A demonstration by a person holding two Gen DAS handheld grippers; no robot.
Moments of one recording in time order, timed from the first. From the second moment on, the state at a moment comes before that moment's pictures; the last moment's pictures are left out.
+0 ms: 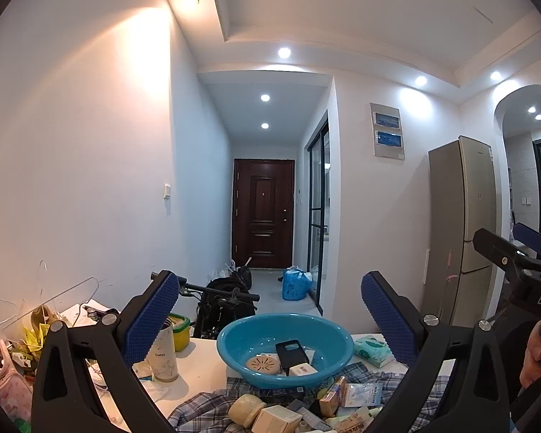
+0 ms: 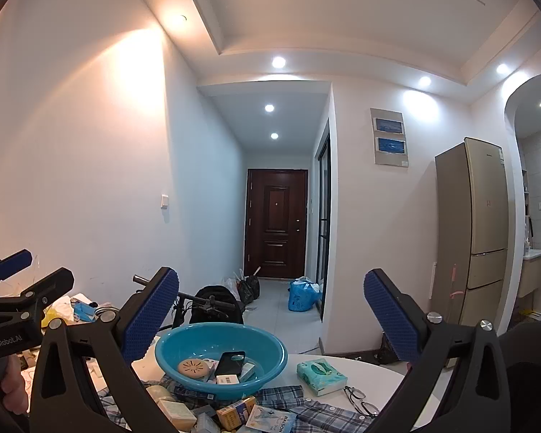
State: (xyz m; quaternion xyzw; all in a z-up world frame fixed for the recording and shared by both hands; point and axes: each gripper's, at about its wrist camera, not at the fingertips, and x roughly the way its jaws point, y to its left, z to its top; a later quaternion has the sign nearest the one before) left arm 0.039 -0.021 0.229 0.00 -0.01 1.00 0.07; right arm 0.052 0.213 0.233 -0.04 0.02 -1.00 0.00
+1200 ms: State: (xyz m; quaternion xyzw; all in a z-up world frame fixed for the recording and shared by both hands) left arm 0.037 -0.037 0.135 -0.05 -0.02 1.00 0.05; right arm 0.045 0.234 0.147 0.00 0.00 -1.00 0.00
